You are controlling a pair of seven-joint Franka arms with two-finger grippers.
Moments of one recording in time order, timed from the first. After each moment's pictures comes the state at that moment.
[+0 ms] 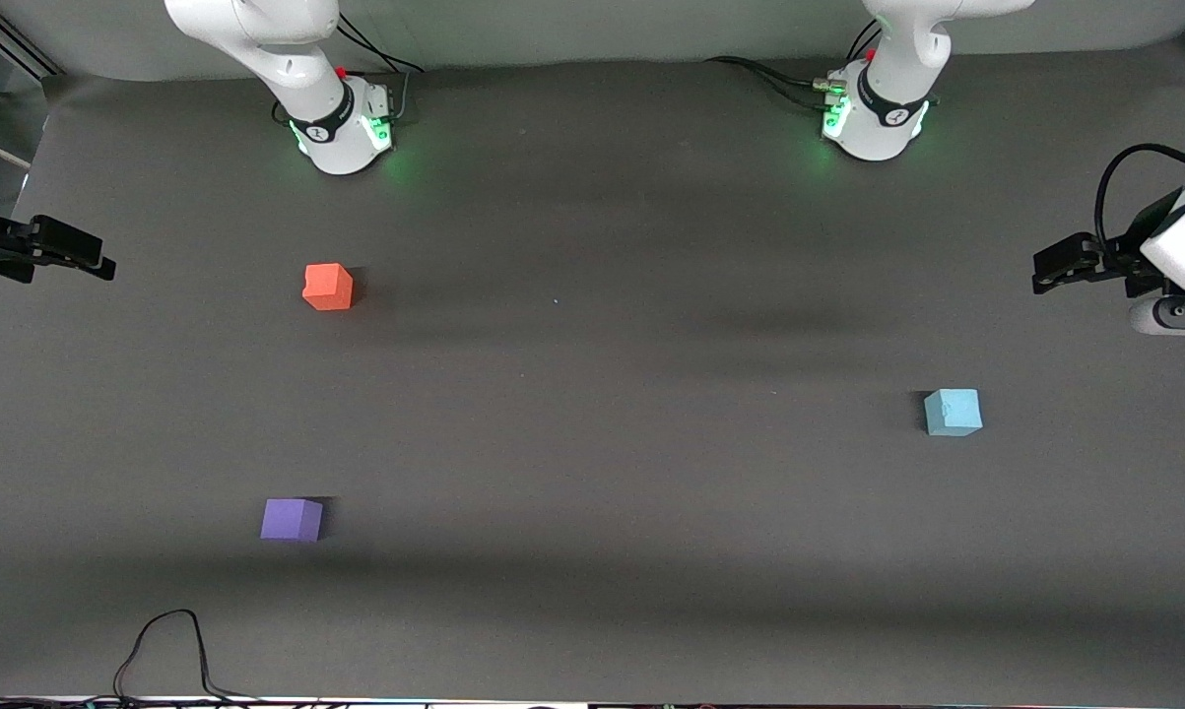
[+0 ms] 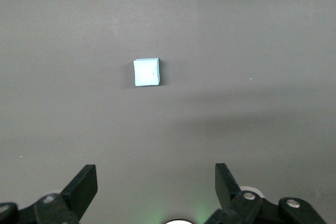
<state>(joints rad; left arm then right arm) 0.01 0.06 -0.04 -1.55 0.02 1.51 0.04 -0.07 0.01 -0.01 -1.53 0.02 1.45 -0.05</state>
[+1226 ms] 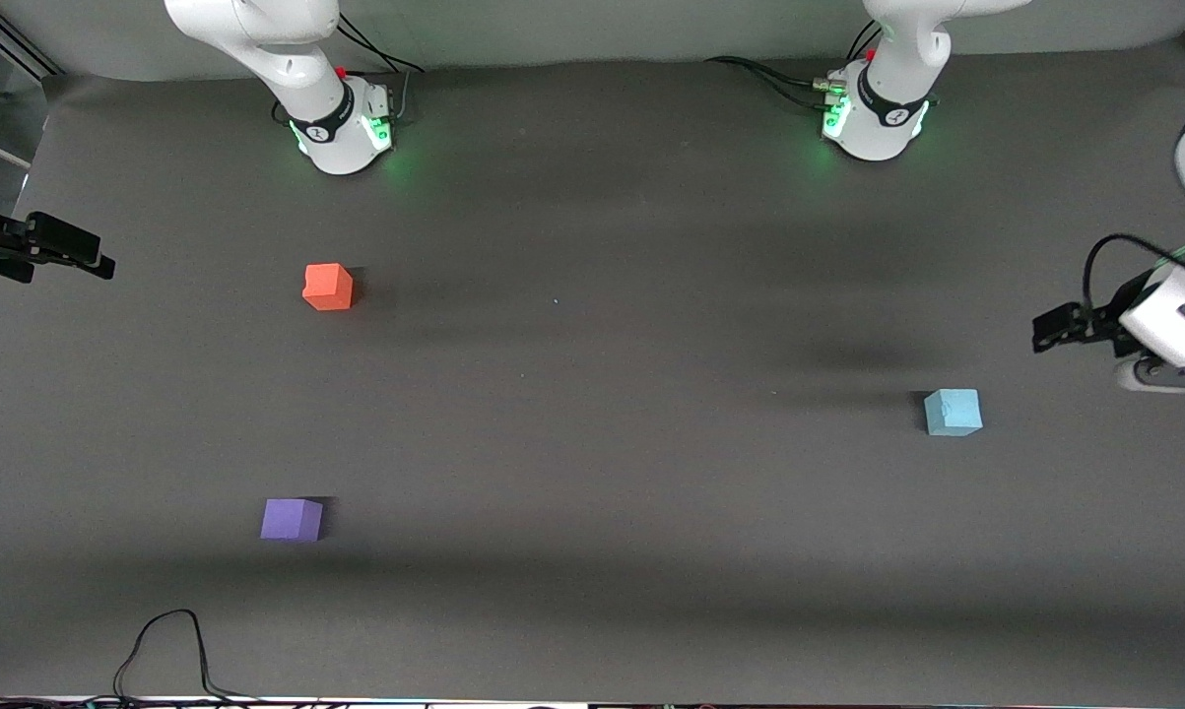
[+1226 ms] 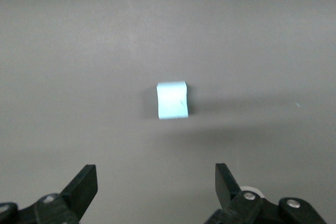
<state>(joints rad) 0.09 0.09 0.00 -1.89 0.02 1.97 0.16 -0.06 0.01 -0.01 -1.51 0.03 1.44 -0.05</state>
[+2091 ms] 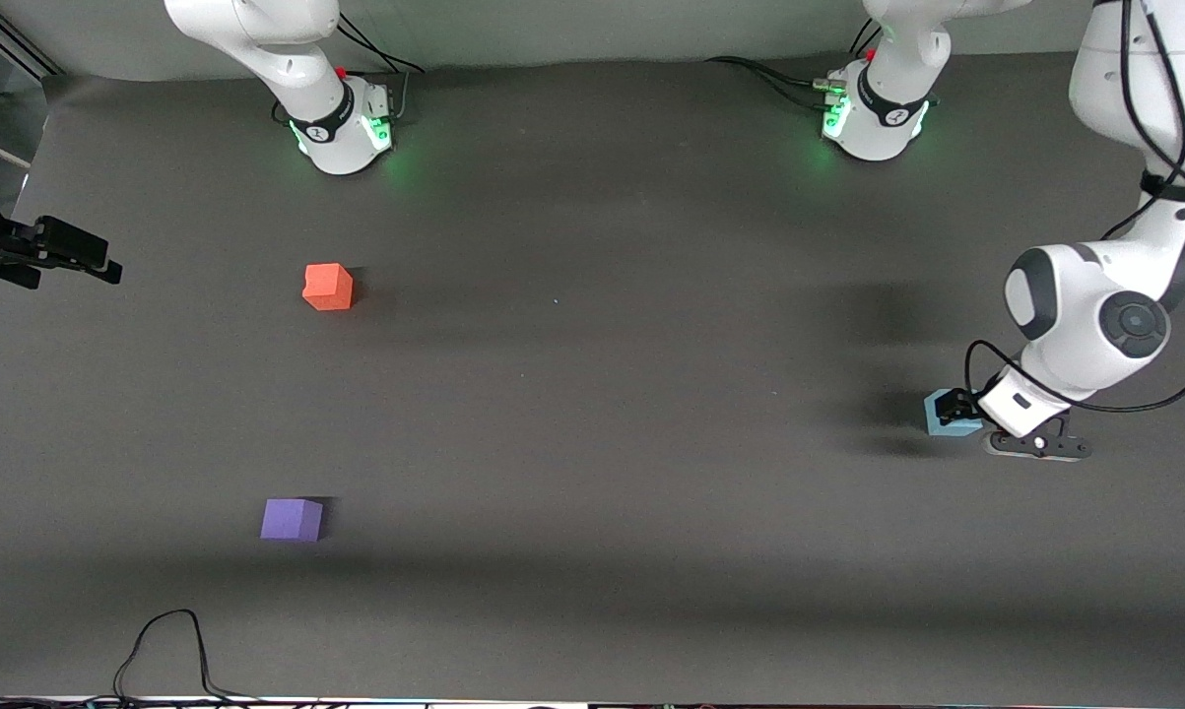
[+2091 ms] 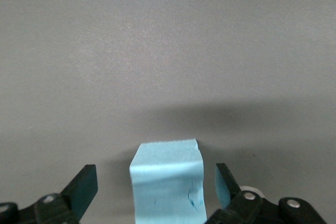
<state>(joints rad) 0.08 0.43 -0.01 -2.10 0.02 2.62 0.16 -0.05 0.02 -0.01 -1.51 0.04 1.46 -0.05</state>
